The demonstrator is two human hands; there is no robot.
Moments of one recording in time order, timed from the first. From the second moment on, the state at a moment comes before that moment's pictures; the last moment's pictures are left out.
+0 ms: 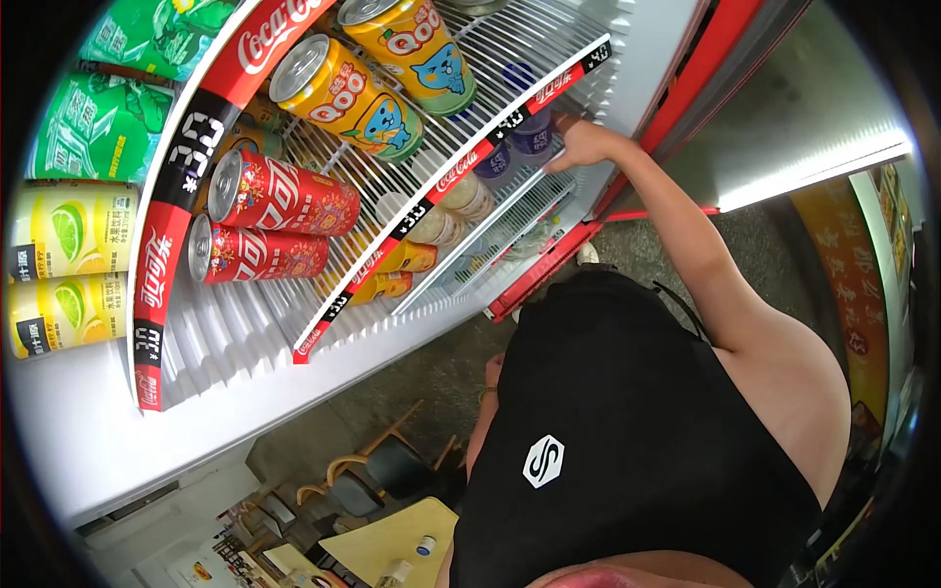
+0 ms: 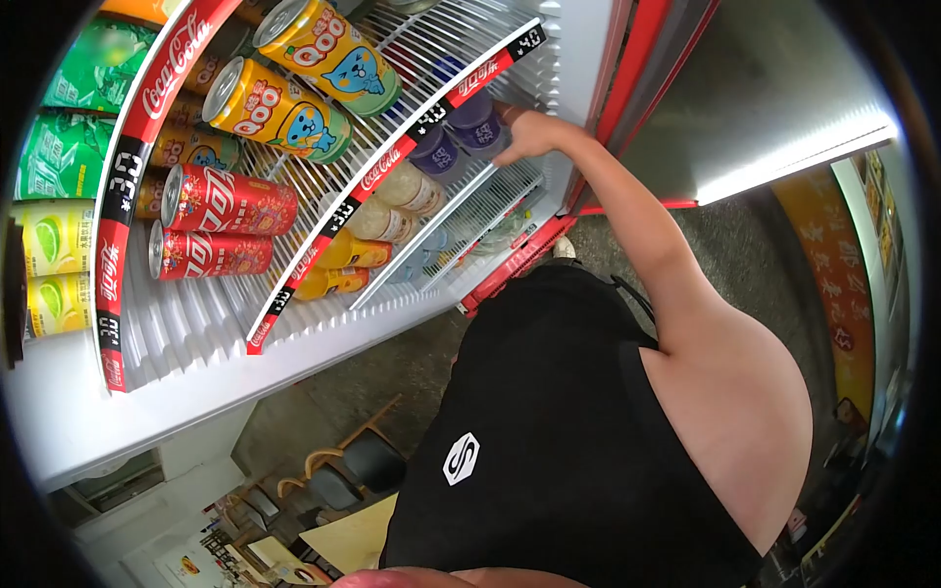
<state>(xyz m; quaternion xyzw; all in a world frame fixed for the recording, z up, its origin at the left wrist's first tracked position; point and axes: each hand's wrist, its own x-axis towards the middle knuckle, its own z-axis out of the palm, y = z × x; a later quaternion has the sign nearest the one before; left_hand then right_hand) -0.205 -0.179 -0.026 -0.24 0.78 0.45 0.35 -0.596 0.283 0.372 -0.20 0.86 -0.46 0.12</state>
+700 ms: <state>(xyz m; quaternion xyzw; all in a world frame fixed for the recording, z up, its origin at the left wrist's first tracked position) -0.206 -0.180 -0.012 -0.17 0.83 0.42 0.32 -0.532 0.154 0.360 0.02 0.89 -0.46 -0.09</state>
